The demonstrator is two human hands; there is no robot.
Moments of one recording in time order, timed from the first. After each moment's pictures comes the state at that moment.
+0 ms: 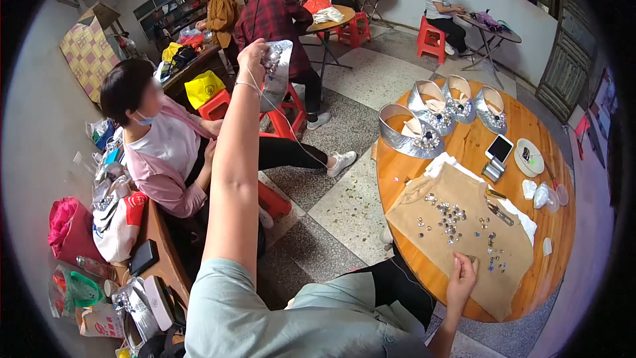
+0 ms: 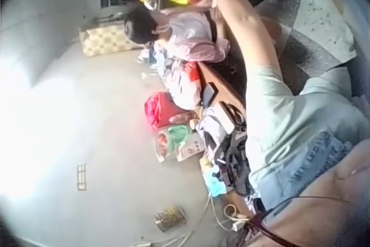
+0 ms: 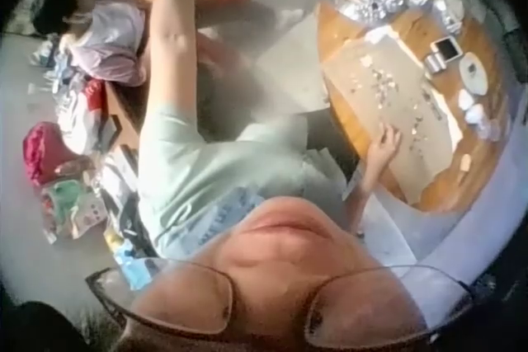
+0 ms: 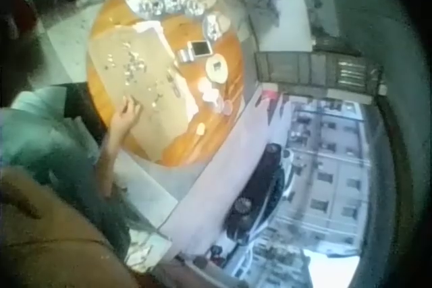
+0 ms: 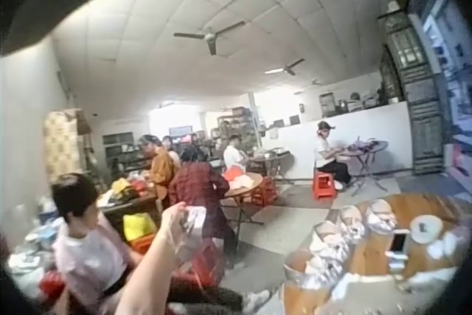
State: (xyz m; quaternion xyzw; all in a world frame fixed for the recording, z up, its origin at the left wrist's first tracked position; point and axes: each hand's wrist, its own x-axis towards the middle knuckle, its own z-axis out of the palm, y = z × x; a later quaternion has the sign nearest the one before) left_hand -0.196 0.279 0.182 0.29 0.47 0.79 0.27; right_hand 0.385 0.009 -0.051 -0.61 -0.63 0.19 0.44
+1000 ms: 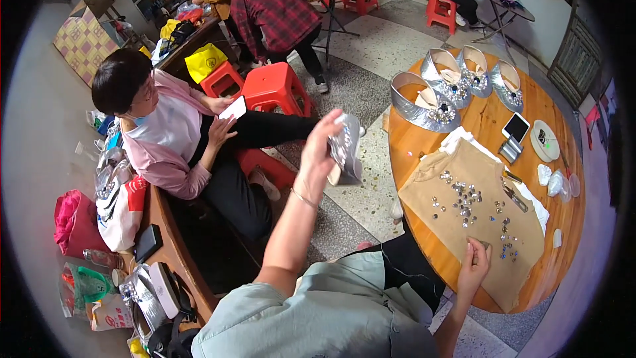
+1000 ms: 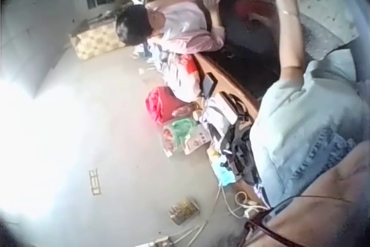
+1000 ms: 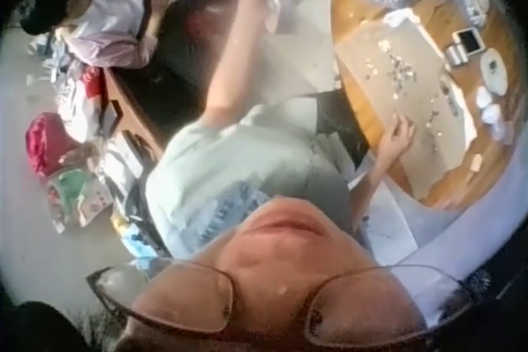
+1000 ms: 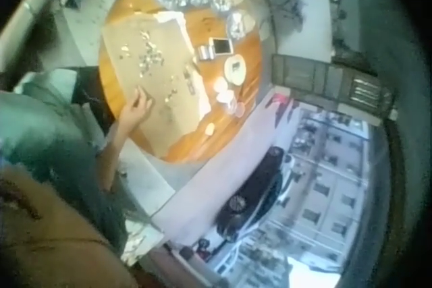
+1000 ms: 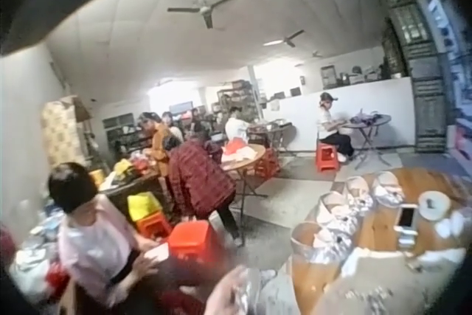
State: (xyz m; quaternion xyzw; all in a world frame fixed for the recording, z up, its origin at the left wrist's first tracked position) left_hand -0.002 0.126 0.028 0.20 0.35 0.72 0.56; right_hand 0.377 0.013 -0.044 -0.64 -0.60 0.21 0.44
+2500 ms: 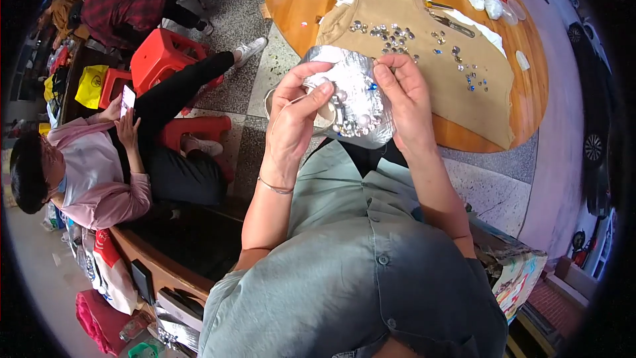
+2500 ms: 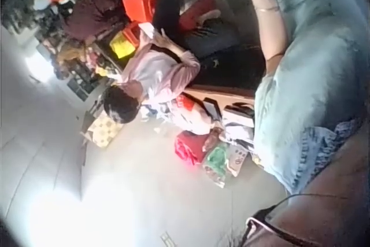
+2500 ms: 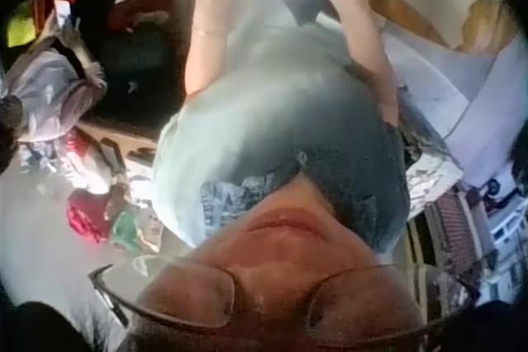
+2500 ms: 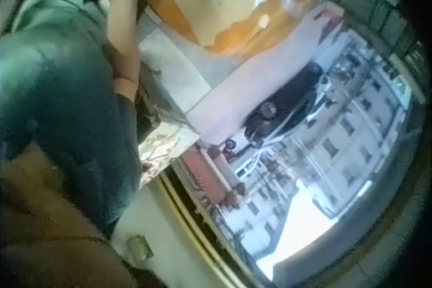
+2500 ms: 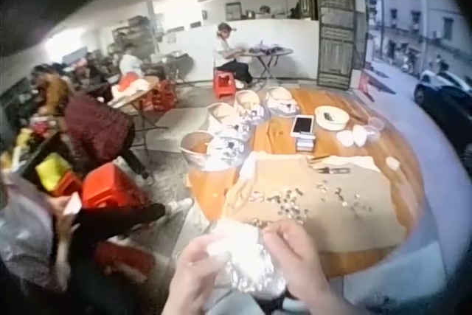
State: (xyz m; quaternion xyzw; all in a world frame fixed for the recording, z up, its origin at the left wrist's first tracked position) left_hand 0.109 0.035 0.009 0.35 0.30 0.53 0.71; right_hand 0.273 0.028 0.011 -0.38 -0.36 0.56 0.64
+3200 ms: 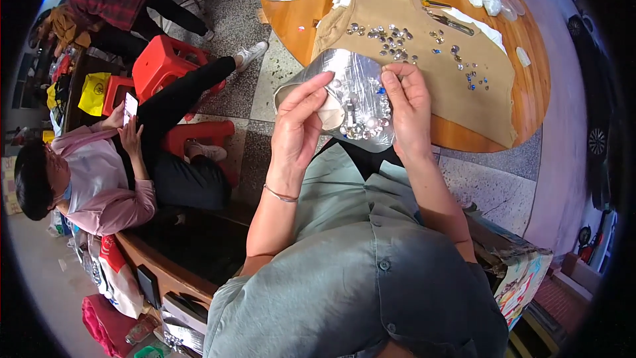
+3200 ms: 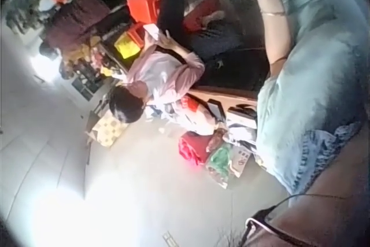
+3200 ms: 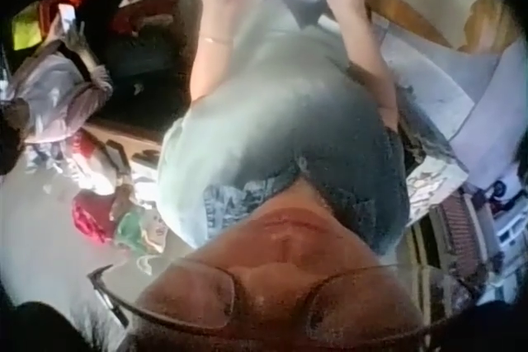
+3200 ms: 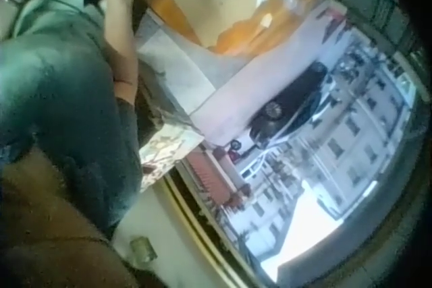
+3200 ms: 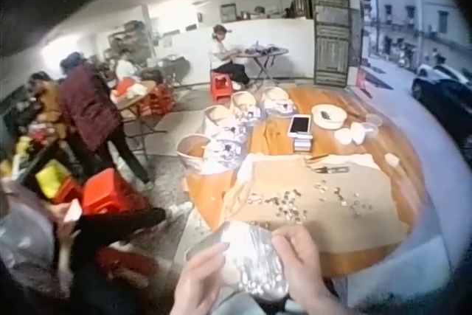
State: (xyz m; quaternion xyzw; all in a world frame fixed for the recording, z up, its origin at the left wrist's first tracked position) left_hand 0.113 0.032 -0.004 0.24 0.29 0.54 0.76; right_hand 0.275 0.025 -0.007 -0.41 -0.34 0.49 0.69
